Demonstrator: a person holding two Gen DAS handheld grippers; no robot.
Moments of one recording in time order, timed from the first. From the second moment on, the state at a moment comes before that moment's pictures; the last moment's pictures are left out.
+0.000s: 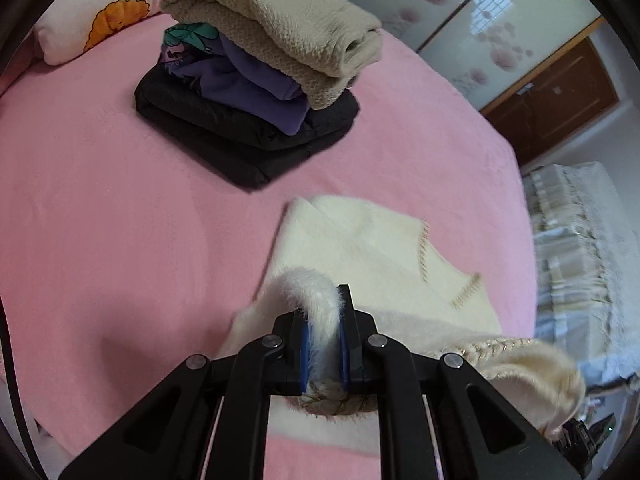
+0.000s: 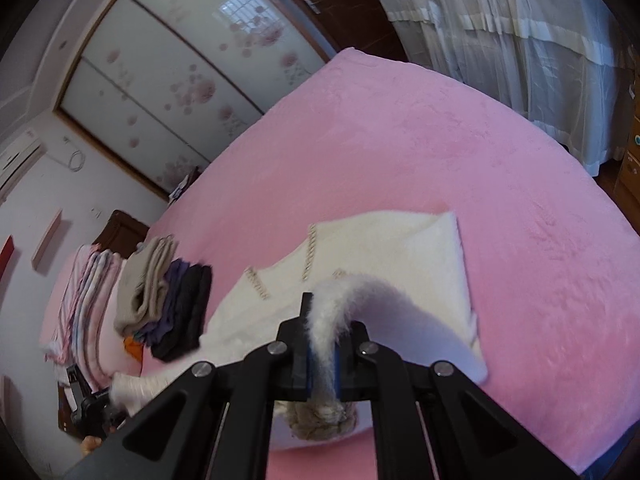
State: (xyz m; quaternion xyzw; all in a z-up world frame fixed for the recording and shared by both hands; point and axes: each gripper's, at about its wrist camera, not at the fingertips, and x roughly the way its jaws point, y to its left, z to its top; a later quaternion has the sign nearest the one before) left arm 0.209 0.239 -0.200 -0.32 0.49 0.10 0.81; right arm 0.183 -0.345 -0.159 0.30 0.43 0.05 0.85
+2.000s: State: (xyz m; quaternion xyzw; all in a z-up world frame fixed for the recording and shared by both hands) left arm 0.431 0.091 -0.338 0.09 0.55 0.16 0.81; right arm 0.401 -0.272 -0.308 0.10 0.54 0.07 0.83
